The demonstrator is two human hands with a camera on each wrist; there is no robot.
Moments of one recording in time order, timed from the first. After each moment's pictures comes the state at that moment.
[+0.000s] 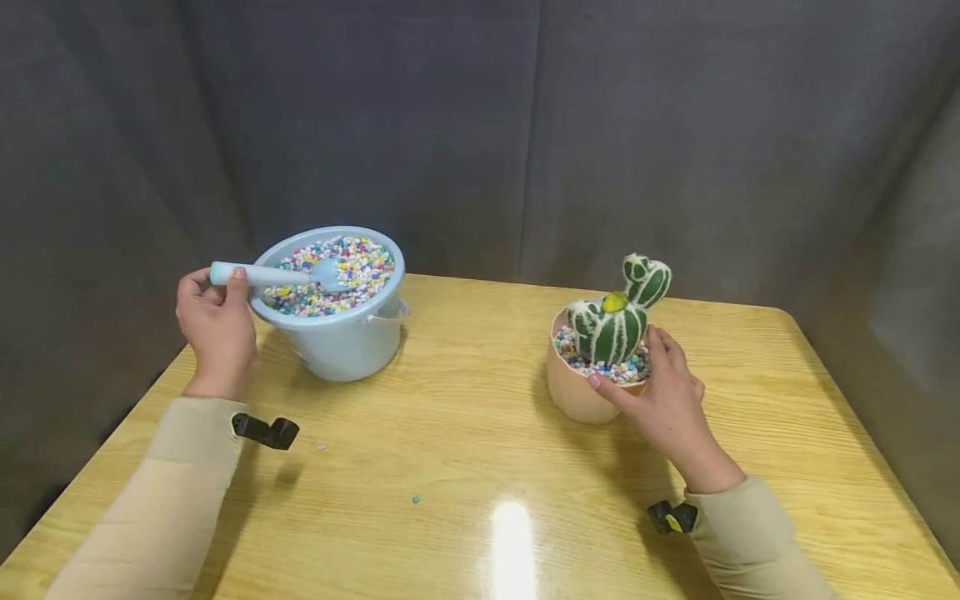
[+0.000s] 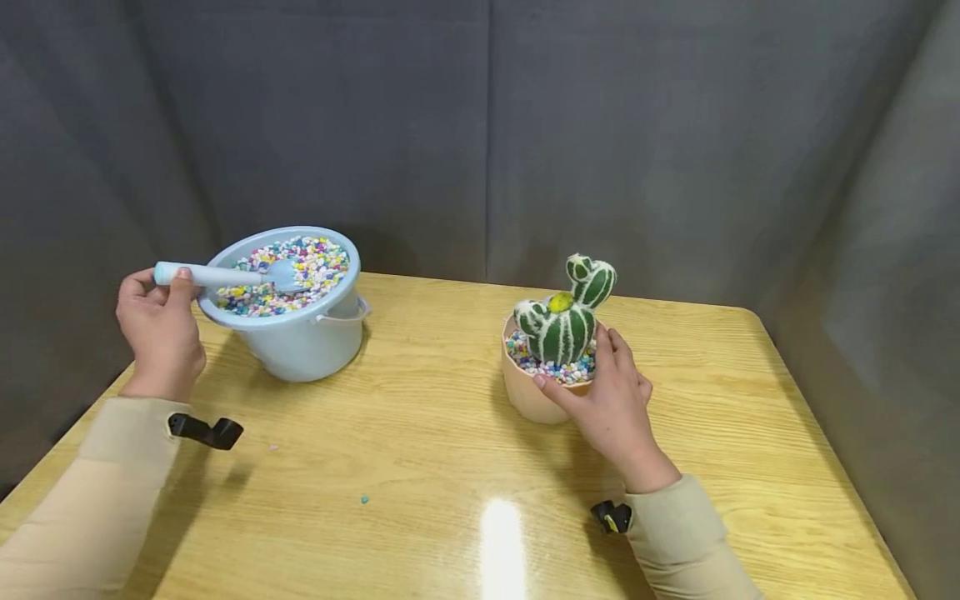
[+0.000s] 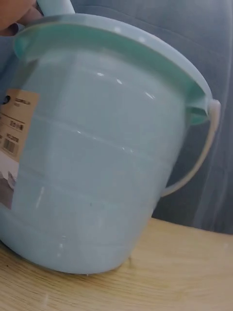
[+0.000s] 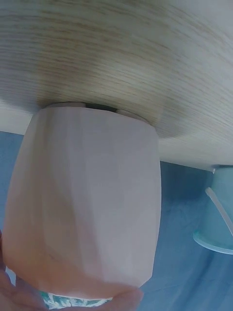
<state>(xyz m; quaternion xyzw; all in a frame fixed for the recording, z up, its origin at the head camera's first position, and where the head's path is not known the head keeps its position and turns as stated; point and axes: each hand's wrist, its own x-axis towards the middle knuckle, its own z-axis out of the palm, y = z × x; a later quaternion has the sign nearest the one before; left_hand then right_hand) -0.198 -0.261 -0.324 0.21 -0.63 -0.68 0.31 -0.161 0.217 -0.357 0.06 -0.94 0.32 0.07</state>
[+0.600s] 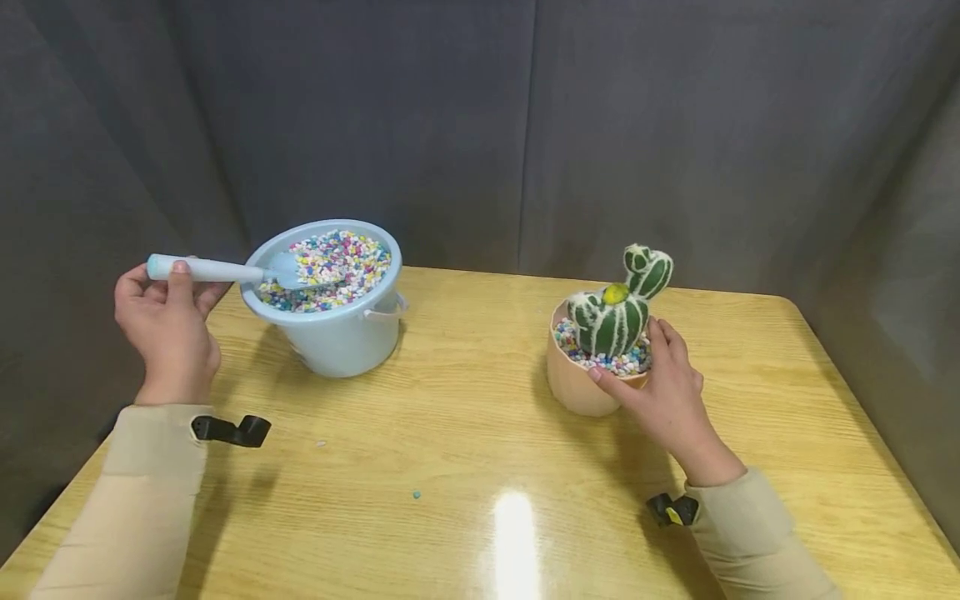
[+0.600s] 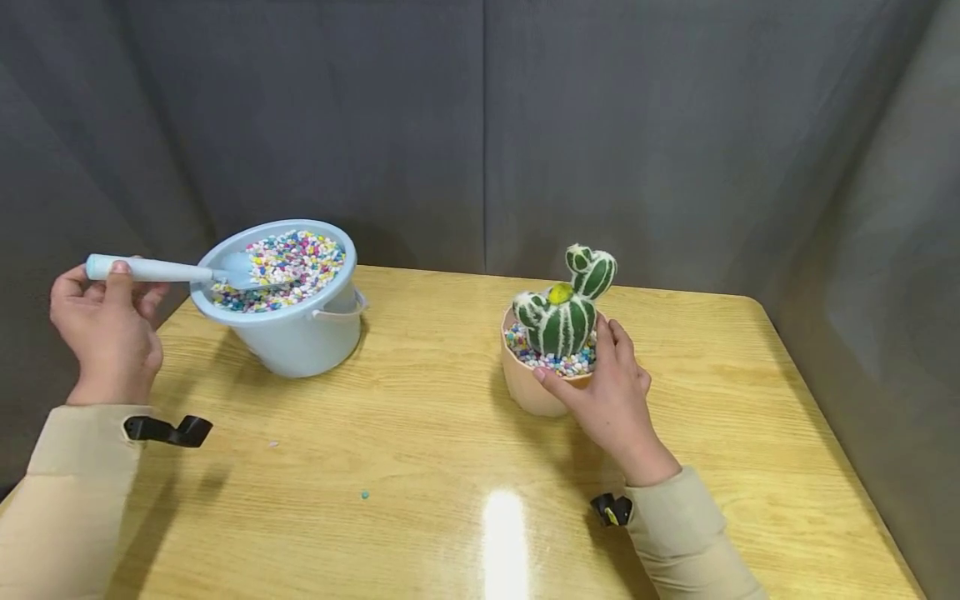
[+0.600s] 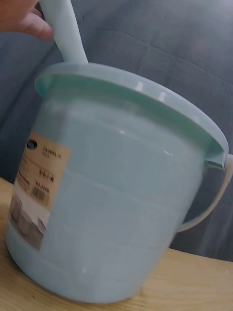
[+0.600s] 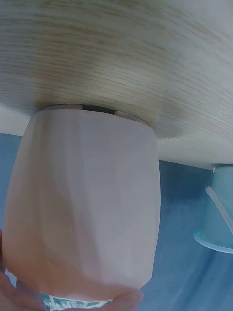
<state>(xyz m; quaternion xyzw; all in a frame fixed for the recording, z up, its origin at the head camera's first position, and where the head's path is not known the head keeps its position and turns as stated) -0.187 -0.285 -0.308 0.13 -0.44 -0.80 0.38 -0.161 0.216 -0.361 0.06 -0.94 0.34 0.08</state>
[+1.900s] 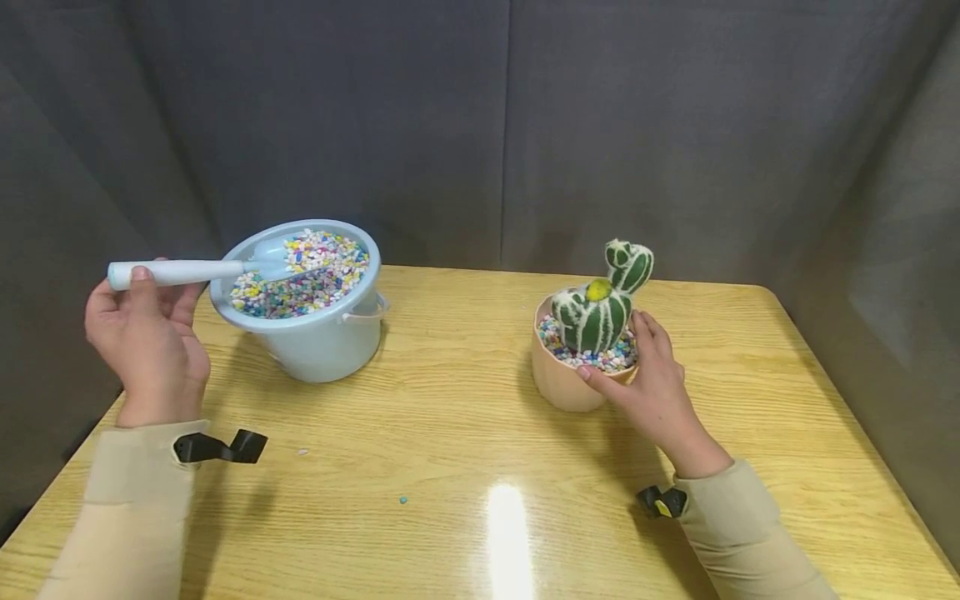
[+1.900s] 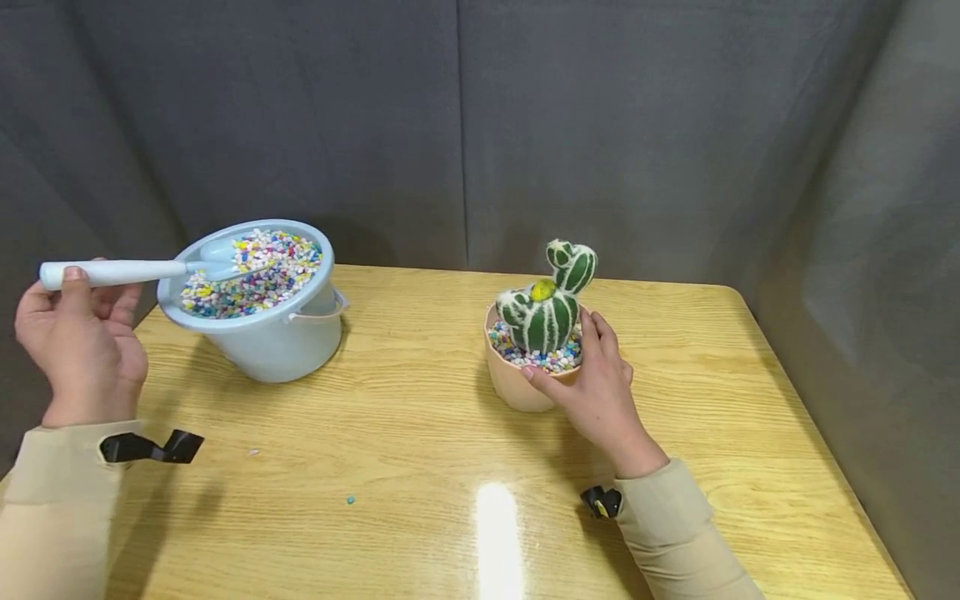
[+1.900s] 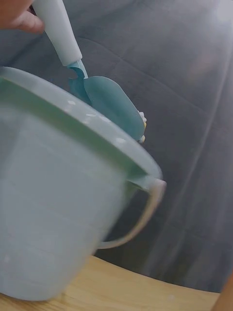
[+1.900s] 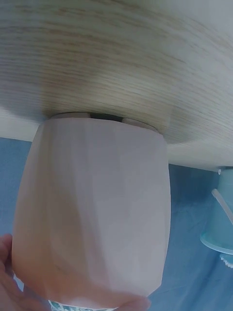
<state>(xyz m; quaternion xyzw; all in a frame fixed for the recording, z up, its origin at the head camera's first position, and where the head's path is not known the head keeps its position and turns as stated) -0.183 -0.260 -0.301 0.12 -0.32 -0.85 0.39 -0.165 0.222 -0.361 0.06 -0.93 0.36 0.06</state>
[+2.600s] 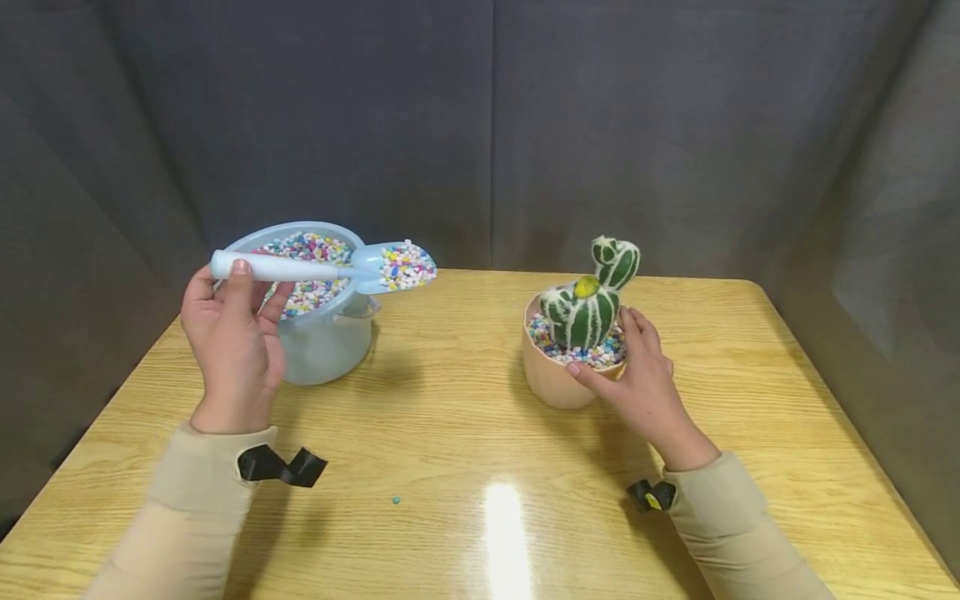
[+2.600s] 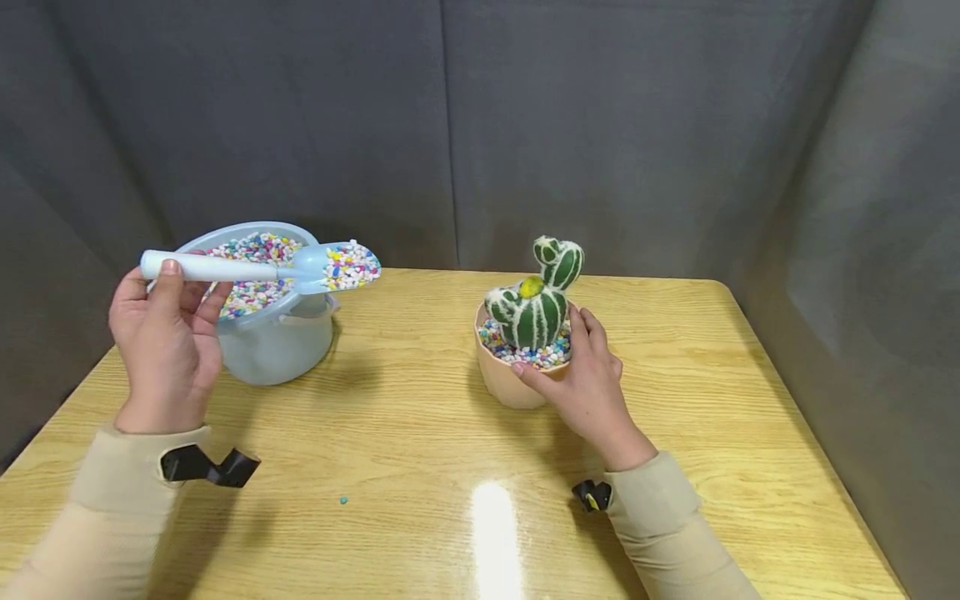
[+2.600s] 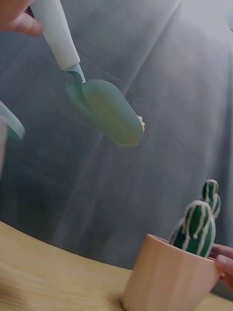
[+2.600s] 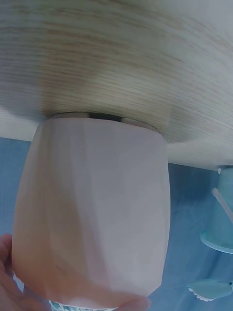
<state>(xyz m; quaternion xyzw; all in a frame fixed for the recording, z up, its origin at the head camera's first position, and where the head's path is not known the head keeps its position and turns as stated) -0.176 -0.171 -0.289 0.05 -0.37 -0.88 0.31 -0.165 0.224 -0.363 0.06 -0.93 0.36 0.06</state>
